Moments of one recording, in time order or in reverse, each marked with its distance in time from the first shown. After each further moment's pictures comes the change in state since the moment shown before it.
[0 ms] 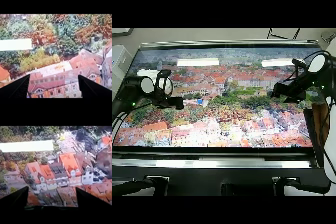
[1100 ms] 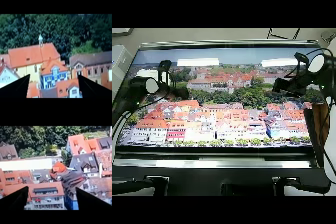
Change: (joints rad) left arm -0.002 -0.050 0.002 -0.047 0.423 -0.004; right arm 0.000 0.000 0.000 -0.047 -0.168 0.000
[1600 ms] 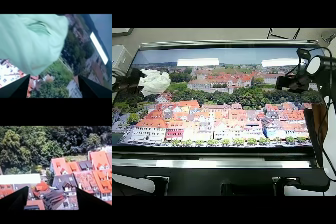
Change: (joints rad) left arm 0.565 -0.279 0.251 -0.358 0.094 -0.351; right arm 0.000 -0.020 -0.004 -0.071 -0.110 -0.040
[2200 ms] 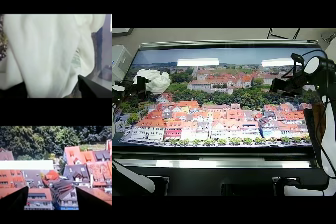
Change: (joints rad) left arm 0.038 -0.242 0.025 -0.343 0.207 0.141; right arm 0.000 -0.023 -0.002 0.125 0.091 -0.013
